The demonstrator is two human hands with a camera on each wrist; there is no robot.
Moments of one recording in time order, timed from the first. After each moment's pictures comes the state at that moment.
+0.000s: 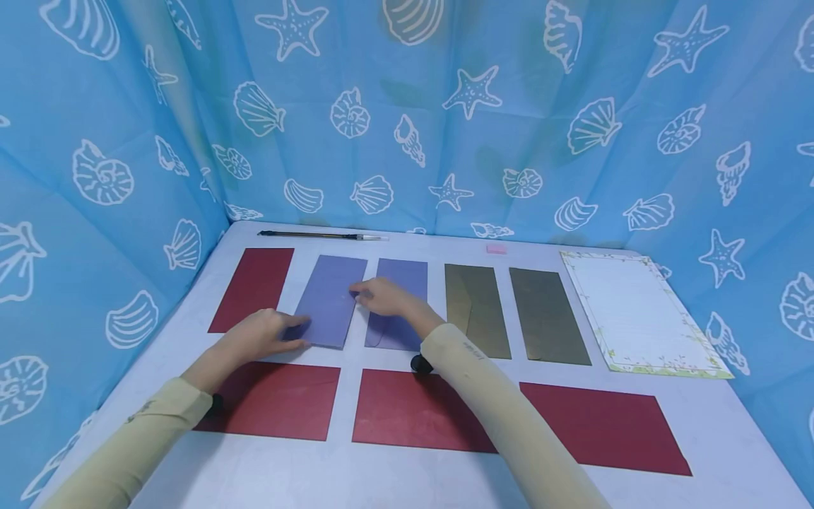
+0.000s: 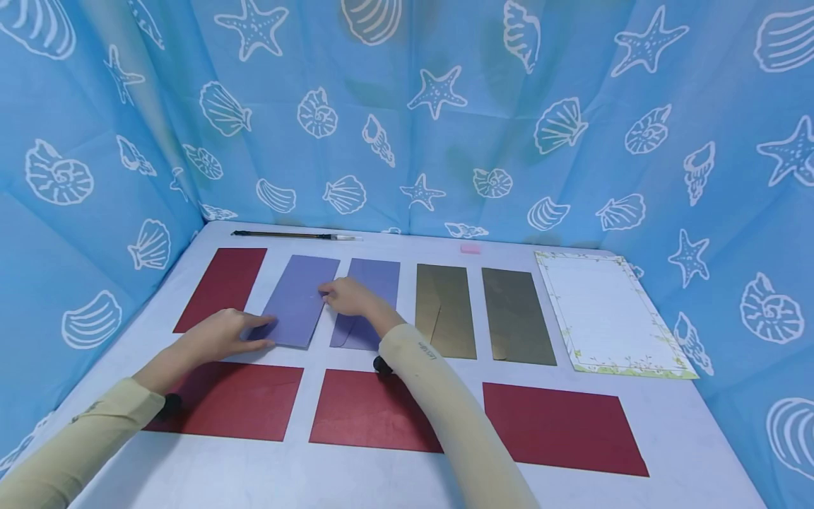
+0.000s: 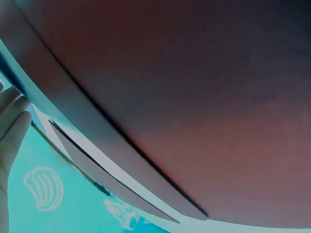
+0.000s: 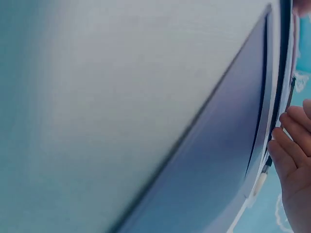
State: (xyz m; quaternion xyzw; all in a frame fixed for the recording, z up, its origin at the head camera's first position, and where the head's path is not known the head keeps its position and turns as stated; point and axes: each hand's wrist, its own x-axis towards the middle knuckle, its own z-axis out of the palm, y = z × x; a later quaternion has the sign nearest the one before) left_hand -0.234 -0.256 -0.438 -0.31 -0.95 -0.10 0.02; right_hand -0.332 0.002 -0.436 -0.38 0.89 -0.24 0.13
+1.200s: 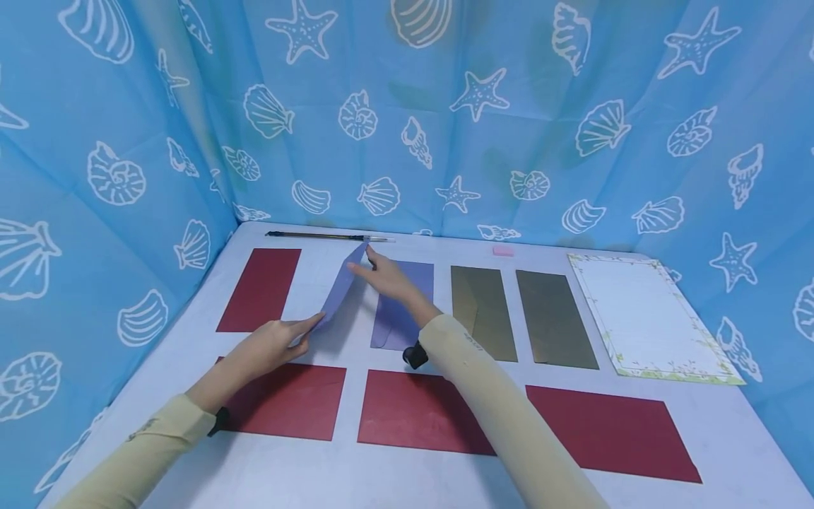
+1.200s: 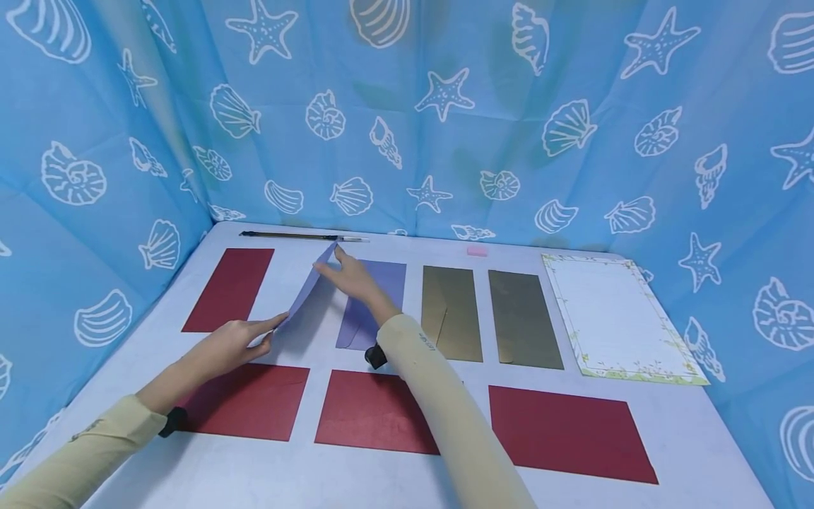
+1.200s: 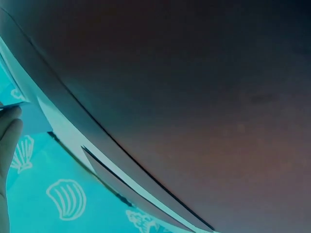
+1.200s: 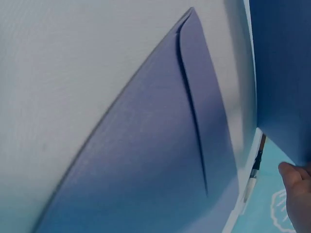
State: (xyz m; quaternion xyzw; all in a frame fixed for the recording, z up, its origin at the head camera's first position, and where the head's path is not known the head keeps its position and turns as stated) left_hand -0.209 -0.246 -0.441 -0.34 -0.92 -0.14 0.13; right_hand -0.341 -0.009 -0.417 -0.22 0.87 -0.43 0.11
